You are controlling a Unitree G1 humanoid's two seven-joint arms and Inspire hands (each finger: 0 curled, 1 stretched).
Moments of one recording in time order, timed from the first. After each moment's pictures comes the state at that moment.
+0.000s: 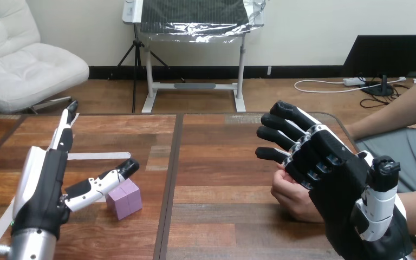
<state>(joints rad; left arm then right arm) 0.19 0.28 0.14 -0.10 0.29 -0.18 0.02 0.39 -0.20 -0.01 -0.43 0.46 -0.21 0.52</state>
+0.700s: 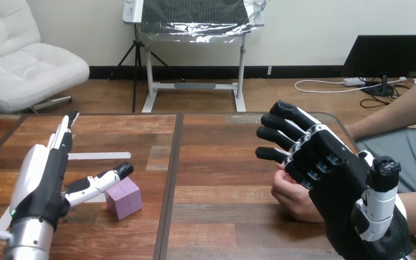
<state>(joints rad) 0.08 0.34 0.12 0.03 0.41 -0.08 0.02 0.39 -0.20 -0.01 -0.43 0.46 -0.21 0.52</state>
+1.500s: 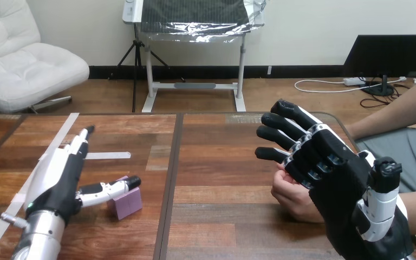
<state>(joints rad) -0.04 0.39 0.02 0.22 0.48 -0.02 0.00 0.39 -0.20 -0.02 -0.43 0.47 -0.21 0.53</state>
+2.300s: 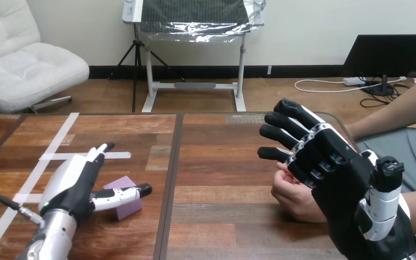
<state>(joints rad) -0.10 0.40 -0.06 0.30 0.50 0.03 -0.04 0.39 -0.20 -0.03 -0.43 0.47 -0.21 0.53</state>
